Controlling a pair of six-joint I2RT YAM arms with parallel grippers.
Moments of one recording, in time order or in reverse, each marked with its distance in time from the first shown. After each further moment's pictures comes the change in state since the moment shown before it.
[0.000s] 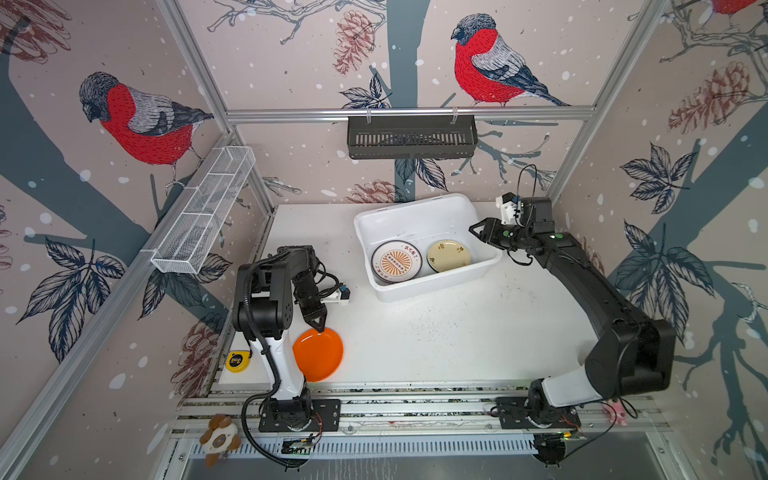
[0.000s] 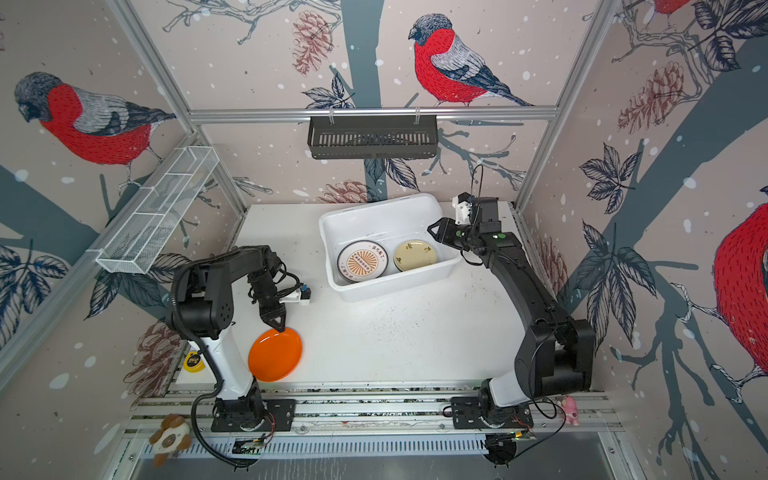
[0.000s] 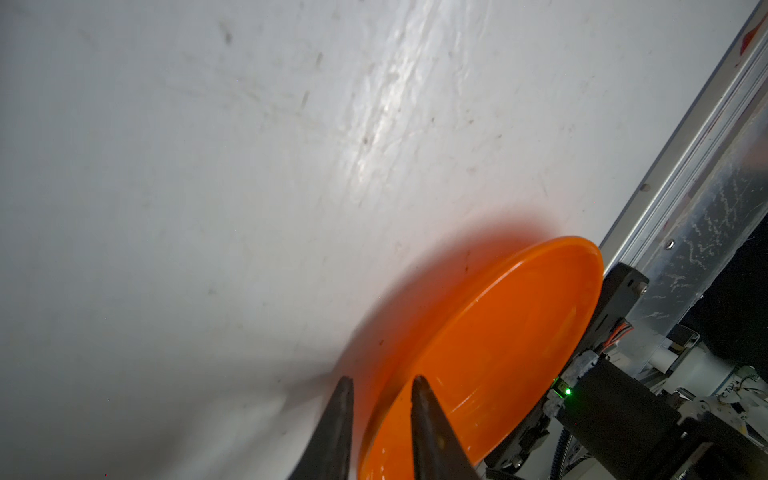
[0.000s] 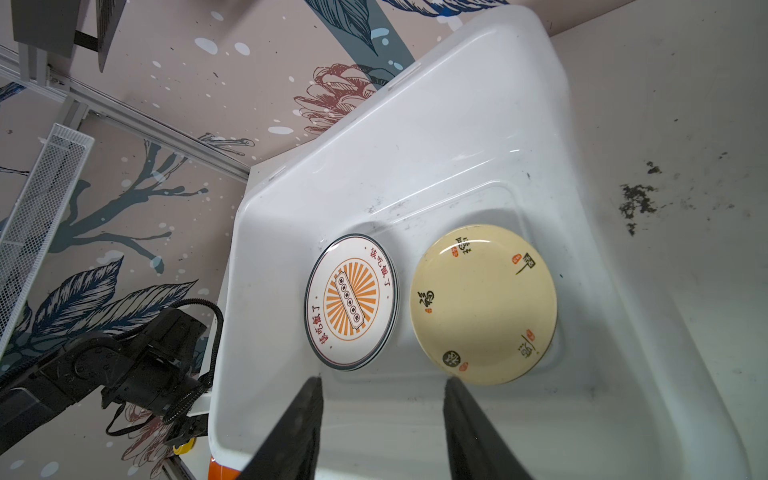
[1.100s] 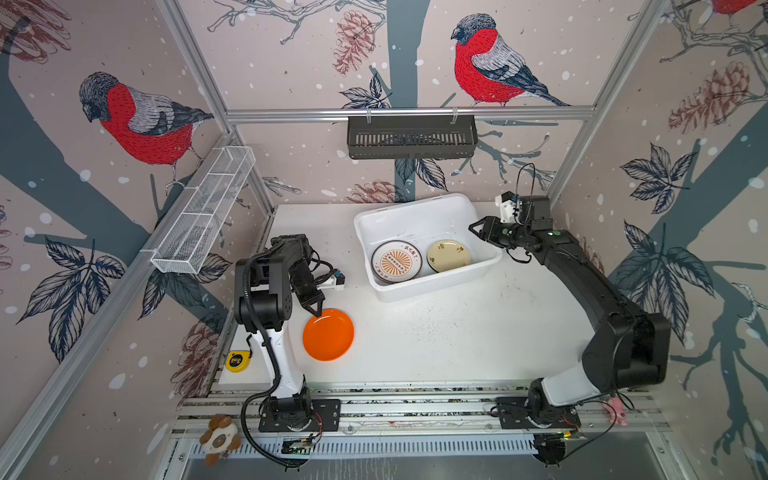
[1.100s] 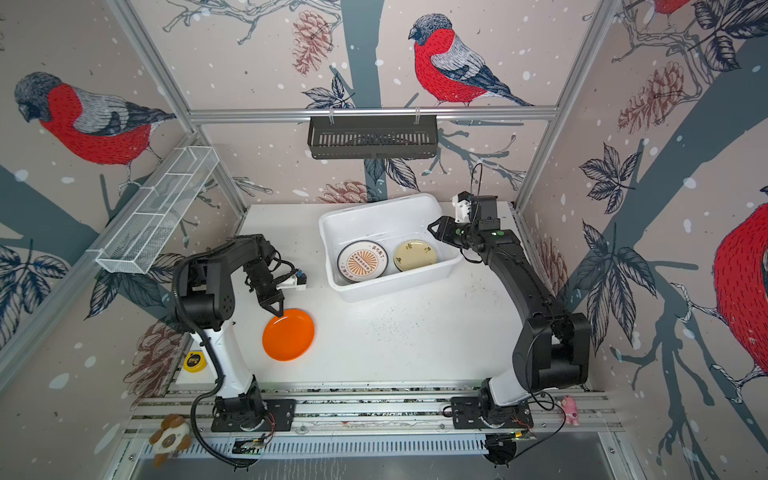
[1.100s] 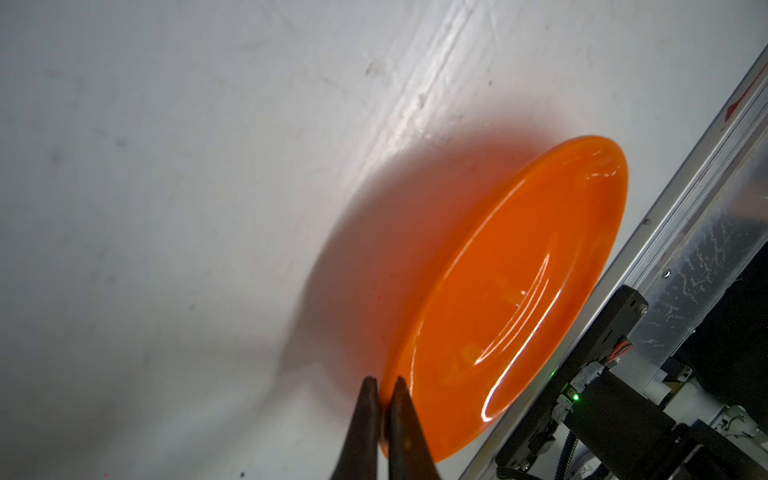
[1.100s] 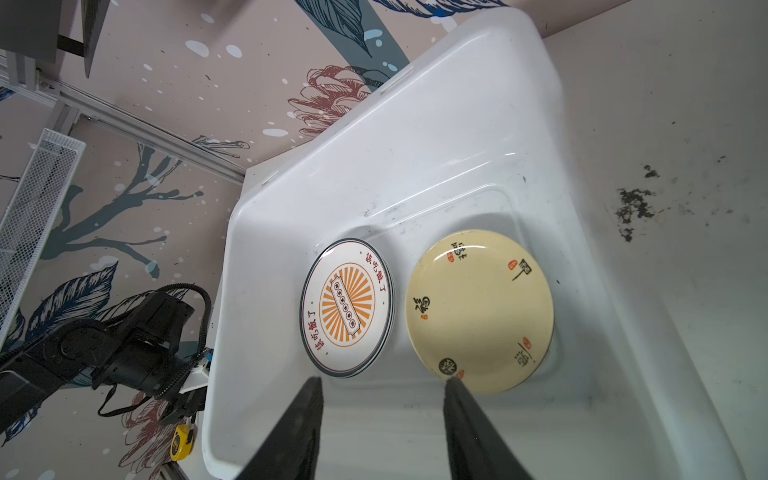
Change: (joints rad) left arm 0.073 0.098 0.195 -0.052 0.027 -0.043; right arm -0.009 0.035 0.021 0.003 -0.001 0.000
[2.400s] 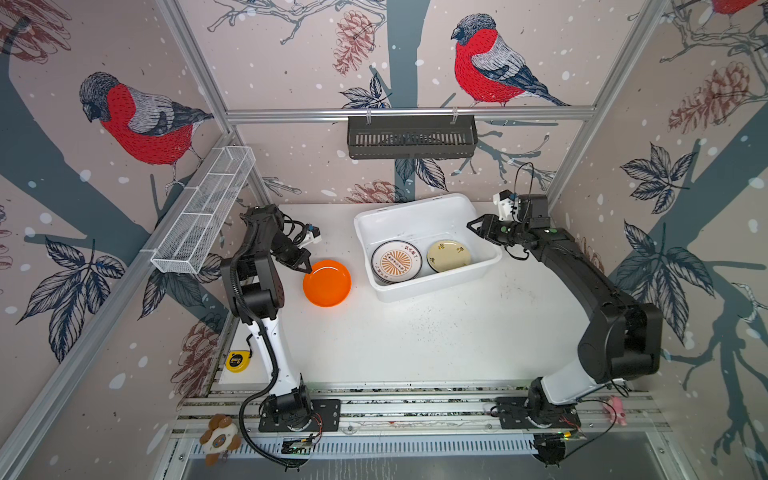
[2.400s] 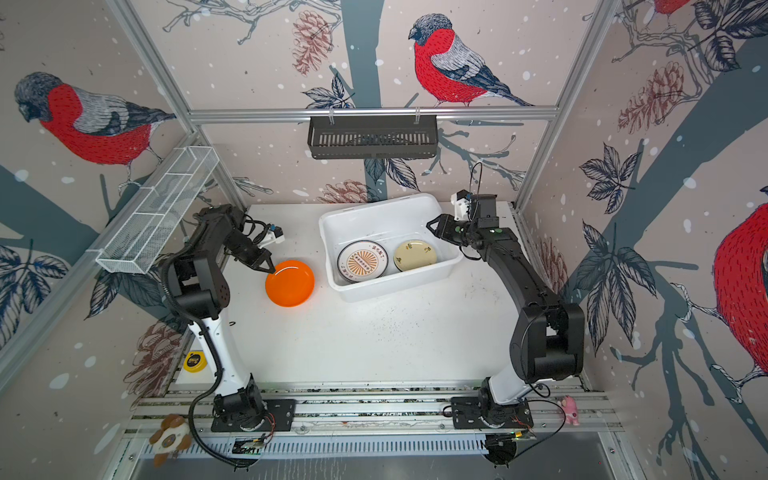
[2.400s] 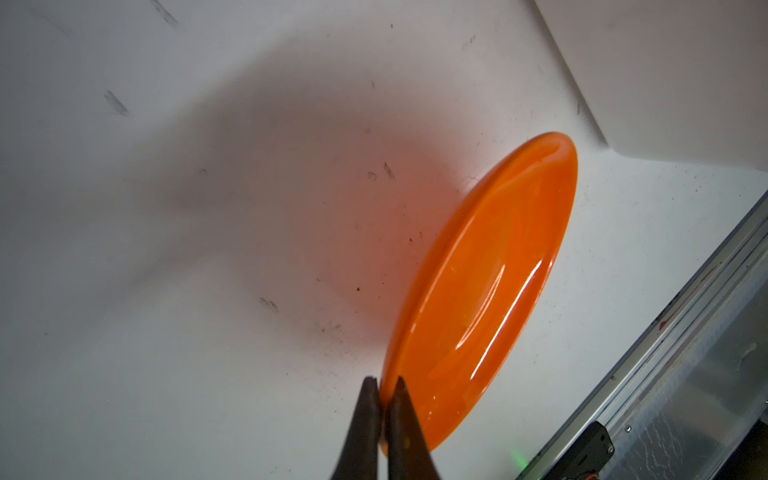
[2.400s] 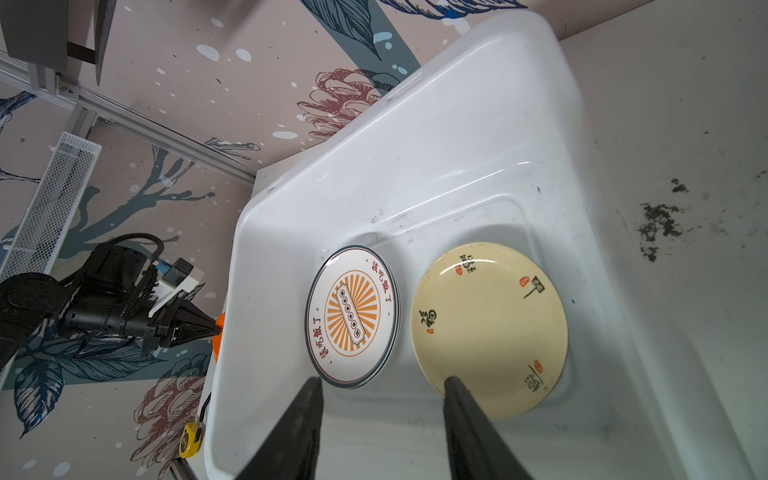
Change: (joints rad) left arm 0.132 0.137 0.520 -0.090 0.204 -0.266; right arm -0.015 0.055 0.014 0.056 -0.053 0.000
